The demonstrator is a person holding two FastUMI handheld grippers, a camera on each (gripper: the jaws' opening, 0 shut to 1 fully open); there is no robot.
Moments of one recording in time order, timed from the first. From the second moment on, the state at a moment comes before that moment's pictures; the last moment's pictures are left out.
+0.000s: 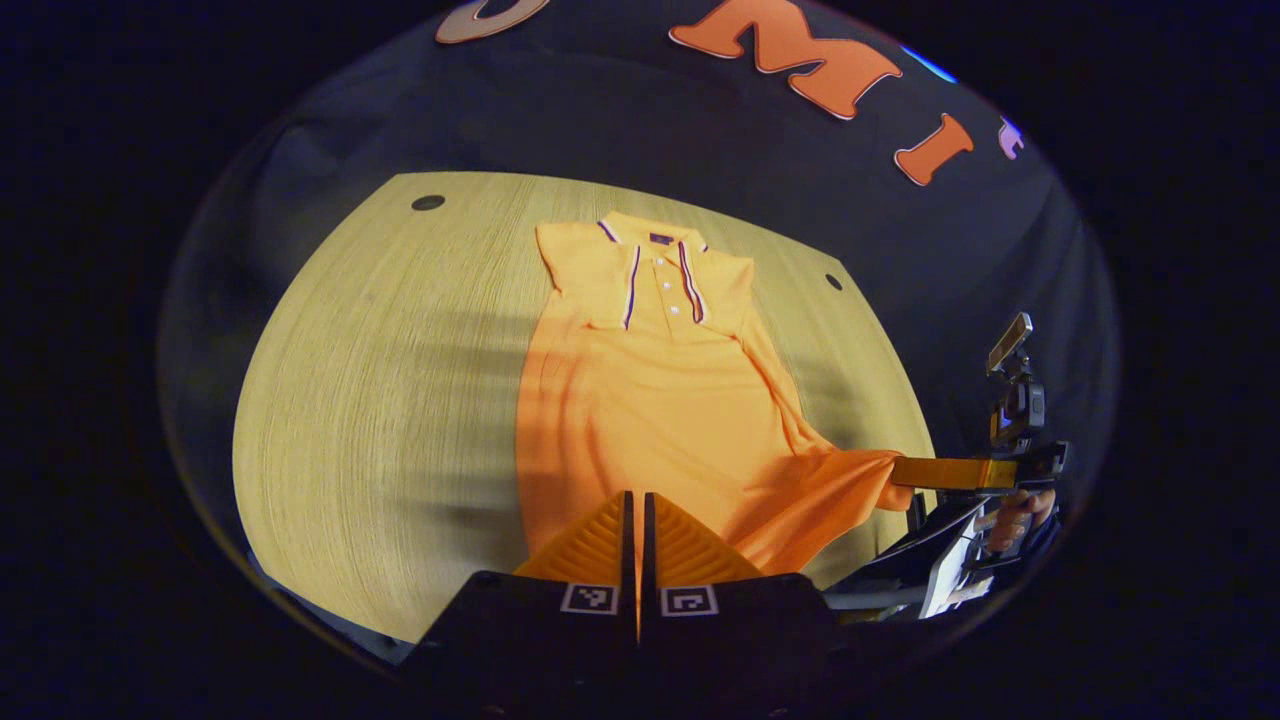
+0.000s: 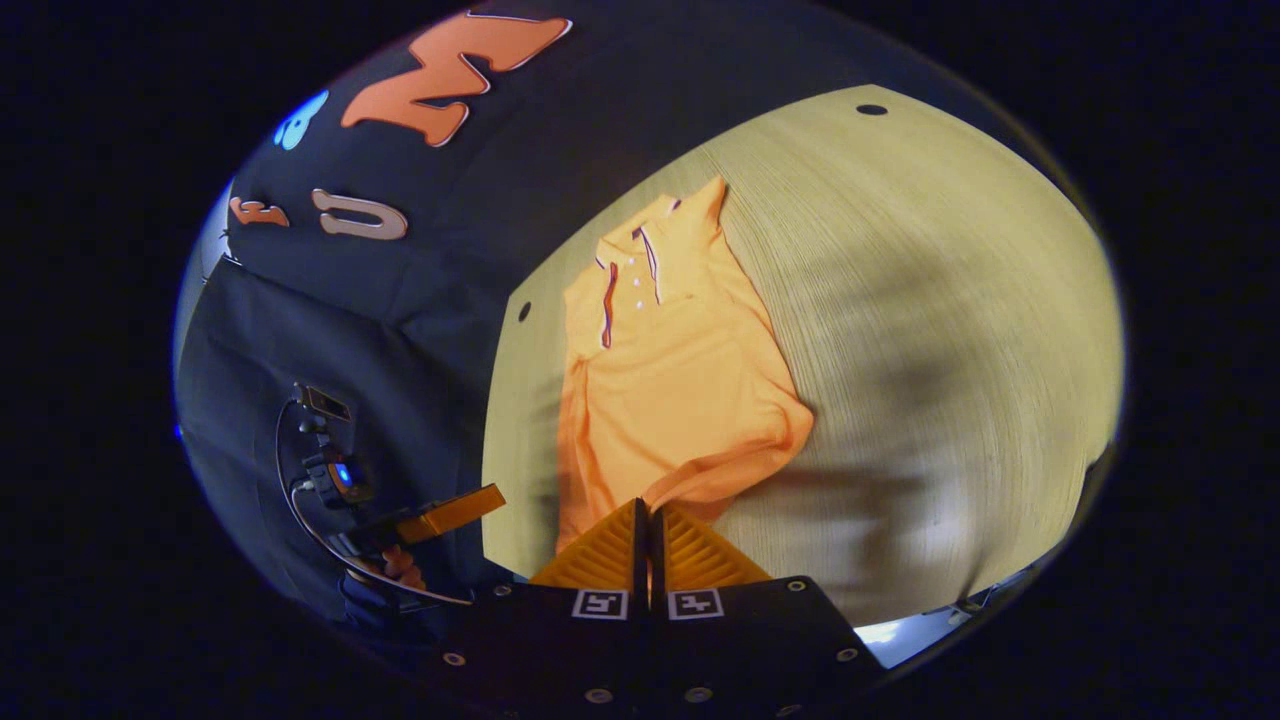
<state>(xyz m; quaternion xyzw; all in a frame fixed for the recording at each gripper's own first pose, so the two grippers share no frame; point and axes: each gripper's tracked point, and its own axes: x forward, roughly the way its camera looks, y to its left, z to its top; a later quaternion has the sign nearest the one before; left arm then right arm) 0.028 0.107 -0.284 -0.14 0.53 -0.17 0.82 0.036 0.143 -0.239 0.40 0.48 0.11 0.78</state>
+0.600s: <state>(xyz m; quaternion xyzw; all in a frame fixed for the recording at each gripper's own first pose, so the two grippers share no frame) -0.127 0.151 -0.374 -0.11 0.74 -0.12 0.66 0.028 0.150 -0.261 0.38 0.51 0.10 0.76</state>
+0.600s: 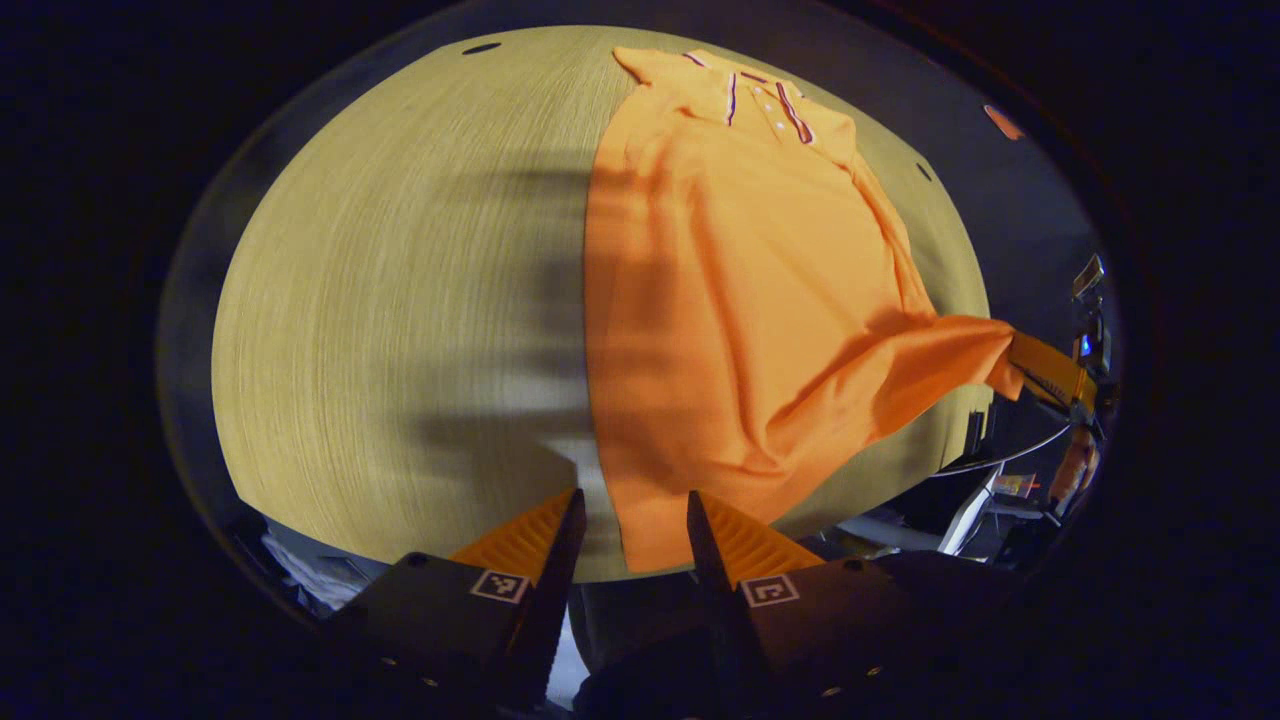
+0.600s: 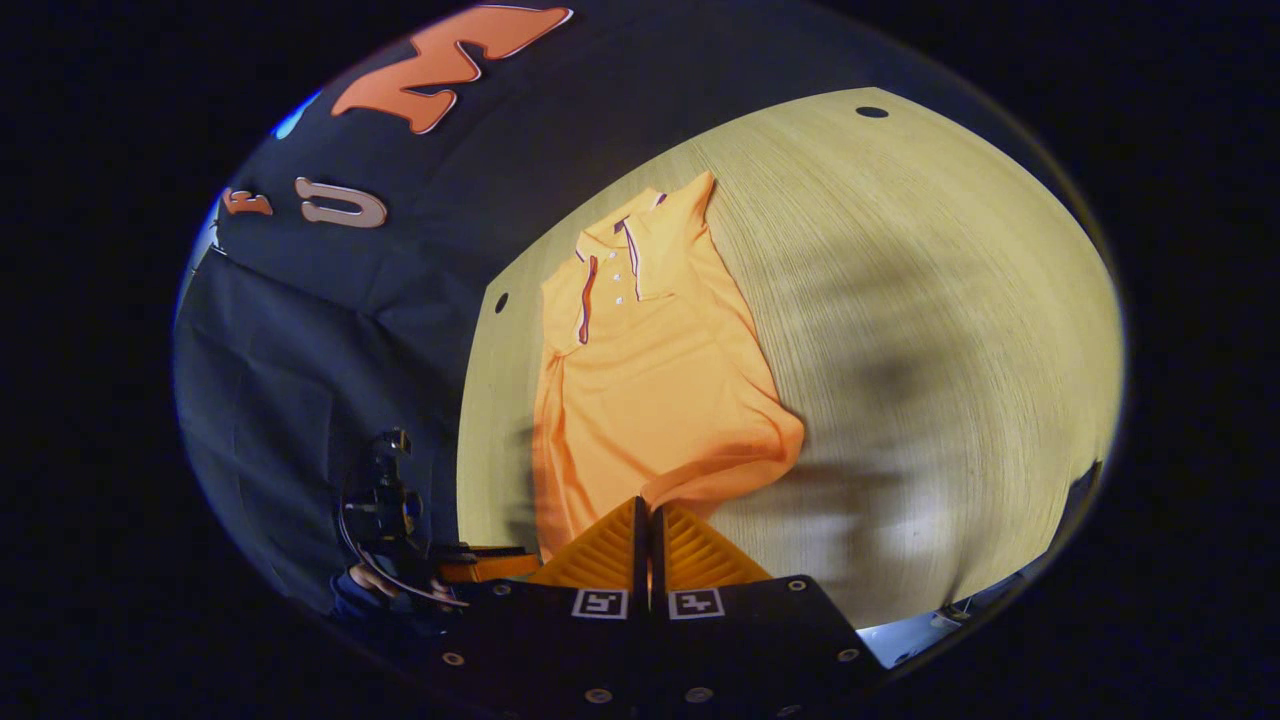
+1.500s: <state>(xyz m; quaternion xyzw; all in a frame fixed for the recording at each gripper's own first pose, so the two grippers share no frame) -0.061 0.121 -0.322 -0.20 0.62 -0.15 0.74 0.022 0.135 -0.258 0.39 0.50 0.11 0.76</state>
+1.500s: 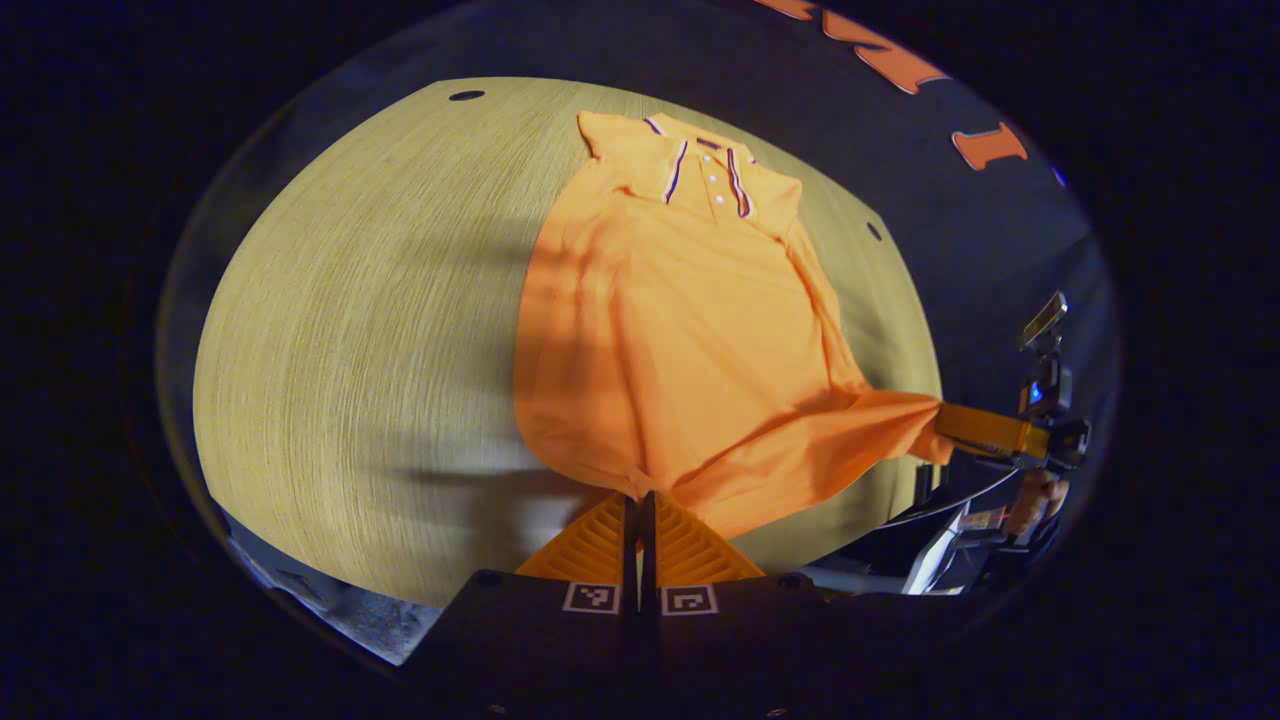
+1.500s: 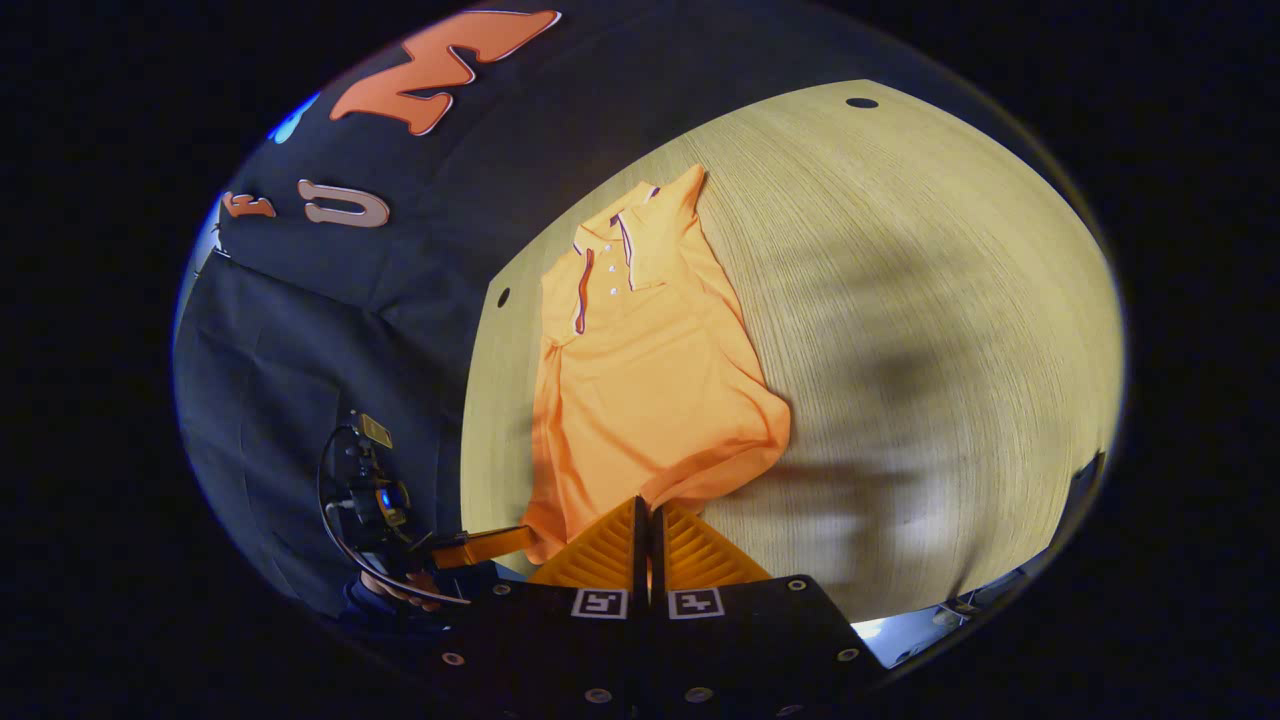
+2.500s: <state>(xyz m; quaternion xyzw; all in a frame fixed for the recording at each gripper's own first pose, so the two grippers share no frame) 0.190 0.117 -0.272 -0.24 0.50 -0.18 0.81 0.206 0.122 -0.213 0.37 0.44 0.10 0.81</state>
